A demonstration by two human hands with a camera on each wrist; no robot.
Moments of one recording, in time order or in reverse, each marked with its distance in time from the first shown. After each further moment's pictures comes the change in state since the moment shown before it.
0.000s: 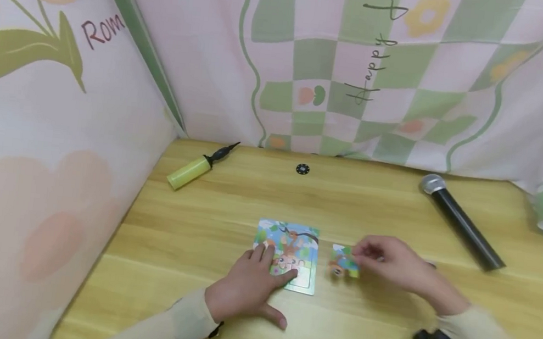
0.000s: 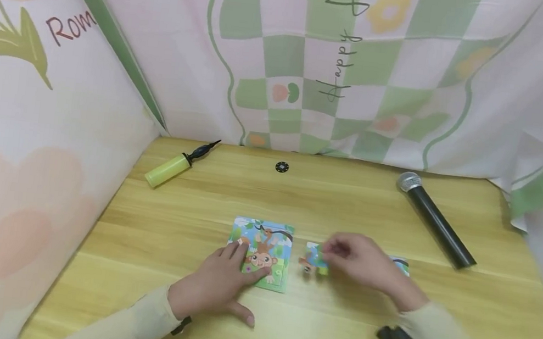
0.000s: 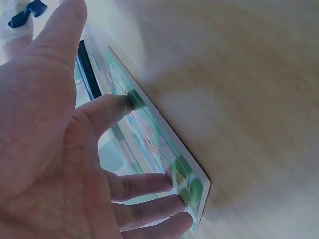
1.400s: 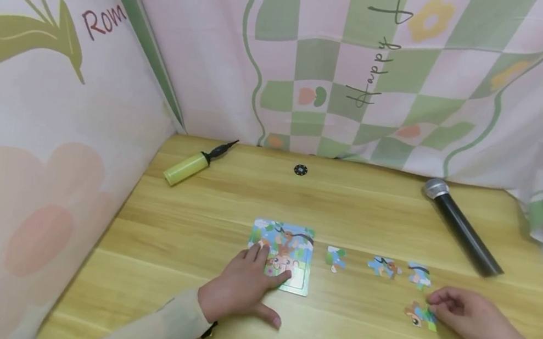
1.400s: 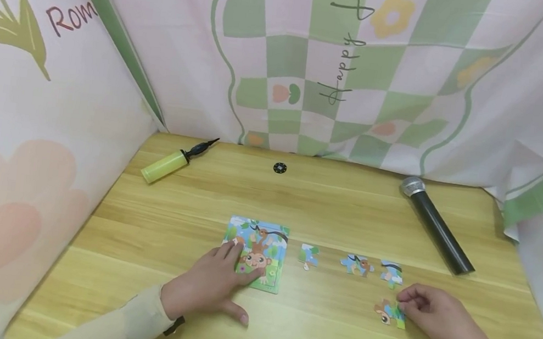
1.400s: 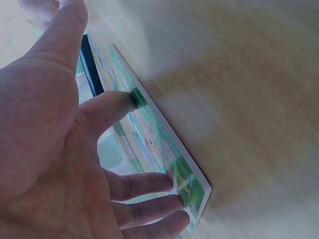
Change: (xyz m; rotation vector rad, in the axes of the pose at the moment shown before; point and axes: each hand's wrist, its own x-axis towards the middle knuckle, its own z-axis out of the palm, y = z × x) left_hand -0.006 -0.001 -0.005 -0.047 0.040 0.016; right_hand -0.113 0.072 -0.032 -0.230 0.127 0.232
